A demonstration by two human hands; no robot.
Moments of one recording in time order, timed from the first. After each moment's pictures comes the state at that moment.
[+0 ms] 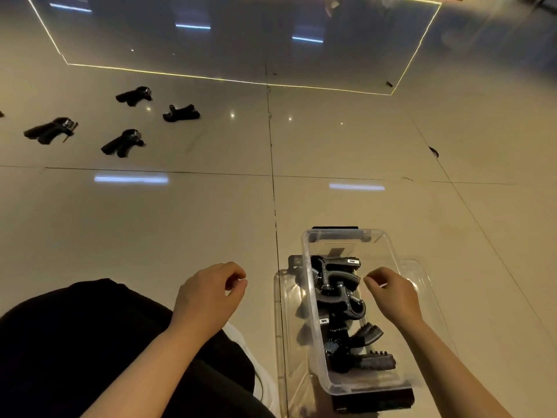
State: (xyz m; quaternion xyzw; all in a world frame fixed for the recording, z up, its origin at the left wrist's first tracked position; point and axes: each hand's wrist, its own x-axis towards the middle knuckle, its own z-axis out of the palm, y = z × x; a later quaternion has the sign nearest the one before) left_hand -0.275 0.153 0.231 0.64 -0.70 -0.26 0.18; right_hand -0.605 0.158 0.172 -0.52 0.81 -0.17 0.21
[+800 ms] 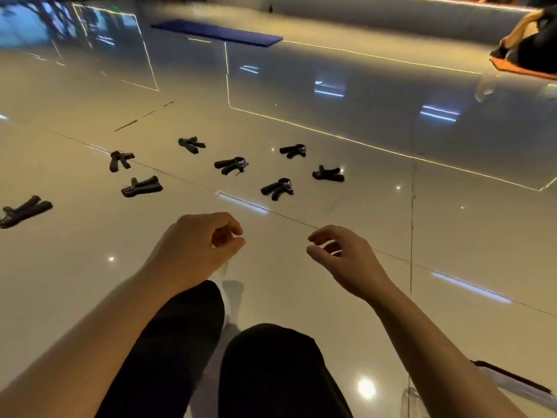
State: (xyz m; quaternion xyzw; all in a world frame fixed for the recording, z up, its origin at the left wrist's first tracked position) left_hand 0.013 0.106 0.354 0.73 -0.62 -0.14 0.25; right_hand -0.210 0.006 0.315 -0.78 0.46 -0.22 0.36
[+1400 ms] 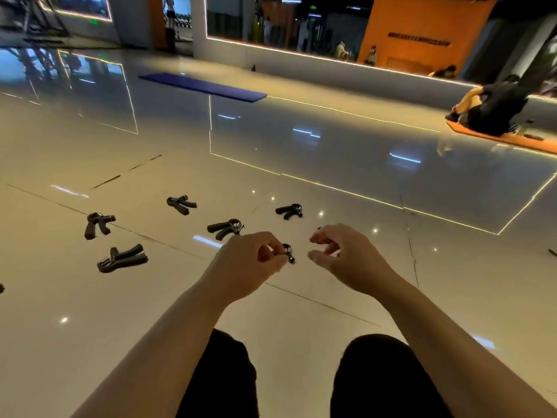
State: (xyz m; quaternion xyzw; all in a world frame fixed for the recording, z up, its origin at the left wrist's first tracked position) left_hand 0.108 -0.060 0.377 0.66 -0.65 -0.20 0.33; right_hand -0.078 -0.134 0.392 -0.85 0.46 -0.17 0.19
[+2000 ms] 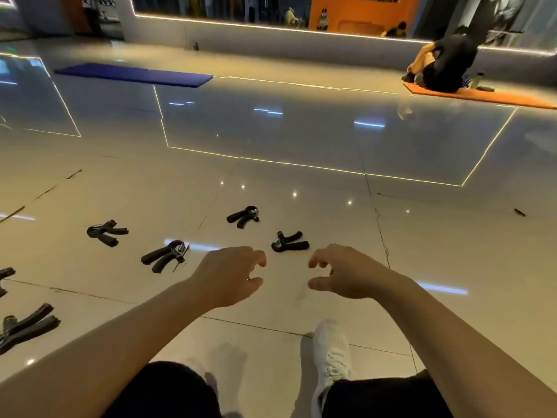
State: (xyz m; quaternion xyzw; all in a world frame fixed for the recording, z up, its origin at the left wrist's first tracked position) left_hand 0.049 -0.286 0.333 0.60 -0.80 -0.05 0.06; right_hand -0.171 -0.318 0.356 -0.82 0.52 0.06 0.20
